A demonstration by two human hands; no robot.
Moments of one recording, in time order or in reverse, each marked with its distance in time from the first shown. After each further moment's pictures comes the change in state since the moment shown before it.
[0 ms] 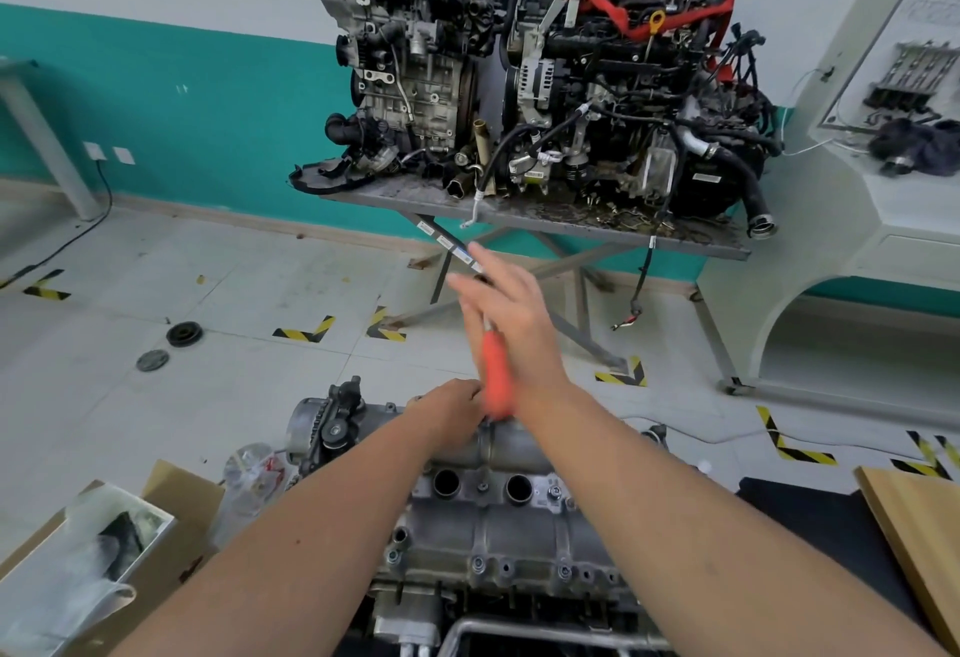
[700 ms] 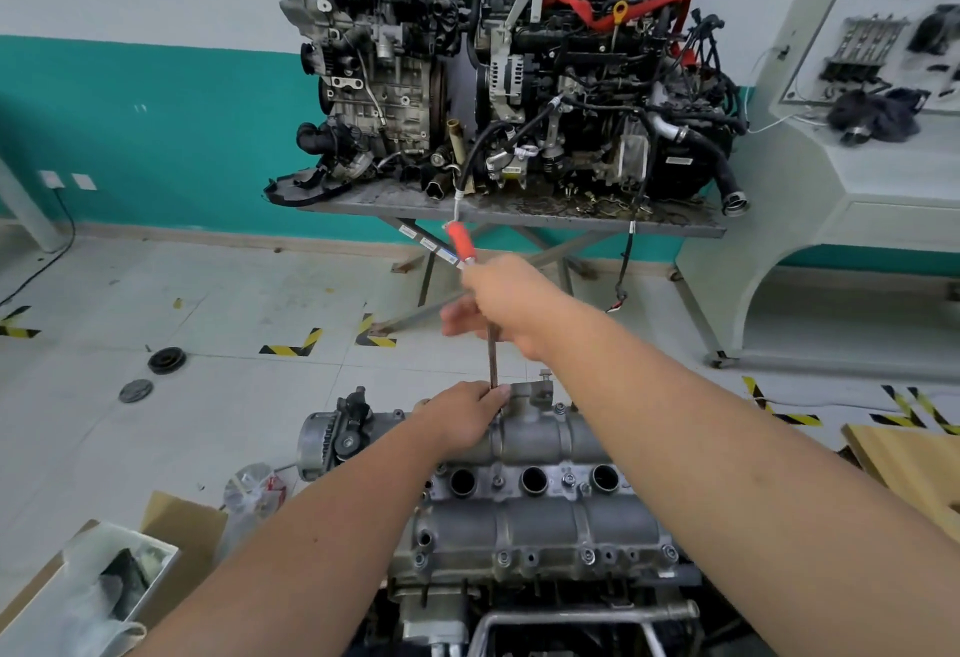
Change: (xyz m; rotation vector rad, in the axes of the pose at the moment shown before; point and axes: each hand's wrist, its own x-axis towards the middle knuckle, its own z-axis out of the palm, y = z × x) left_hand 0.000 -0.008 -0.003 0.149 -0.075 -0.013; right_hand 0.059 -0.040 -0.013 0.462 -0.406 1.033
